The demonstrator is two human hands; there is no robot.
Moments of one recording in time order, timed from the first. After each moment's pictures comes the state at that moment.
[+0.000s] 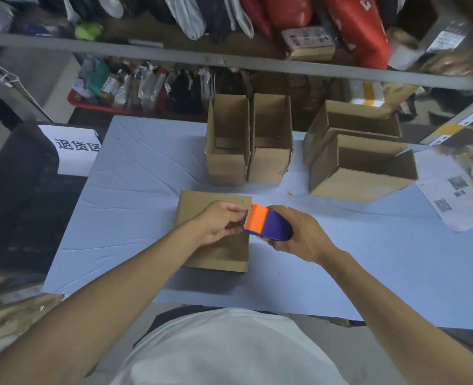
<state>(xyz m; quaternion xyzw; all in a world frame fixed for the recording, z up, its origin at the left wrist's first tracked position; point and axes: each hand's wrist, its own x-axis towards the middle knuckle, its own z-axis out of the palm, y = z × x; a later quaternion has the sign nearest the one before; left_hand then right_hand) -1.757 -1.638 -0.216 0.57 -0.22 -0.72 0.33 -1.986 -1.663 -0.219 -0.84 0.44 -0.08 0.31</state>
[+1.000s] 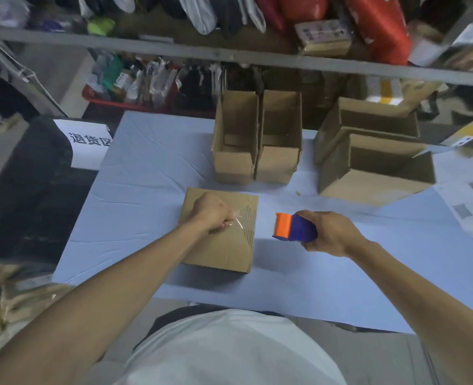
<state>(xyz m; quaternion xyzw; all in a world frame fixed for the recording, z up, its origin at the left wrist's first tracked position) -1.740 -1.642 -0.222 0.79 -0.34 -0.47 0.20 -2.034 -1.704 -0.234 -0.87 0.44 0.09 0.22</state>
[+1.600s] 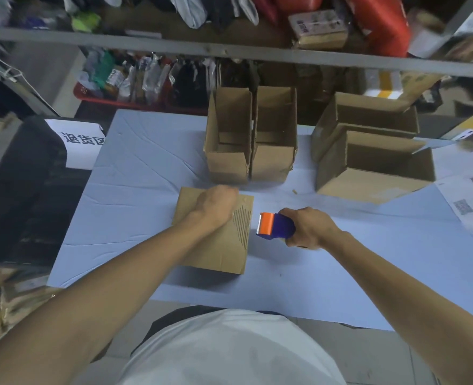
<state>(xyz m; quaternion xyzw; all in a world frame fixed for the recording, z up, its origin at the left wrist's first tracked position) -1.757 -1.674 -0.212 0.70 -0.68 -0.21 -0.08 -2.003 -1.718 -0.259 -0.85 0.44 0.17 0.23</state>
